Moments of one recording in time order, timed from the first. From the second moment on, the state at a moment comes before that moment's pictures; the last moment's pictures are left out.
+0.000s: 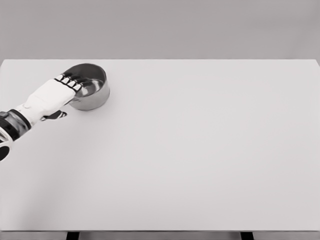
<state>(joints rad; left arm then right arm) -0.24 0.52 -0.08 -1.57 -0.97 -0.45 -0.33 0.06 0.00 -0.08 0.05 -0.27 -0.07 0.21</state>
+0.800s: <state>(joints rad) -0.31 0.56 -0.01 -1.42 -0.97 -0.45 -0.33 0.06 0.00 -0.08 0.05 -0.27 -0.07 0.21</state>
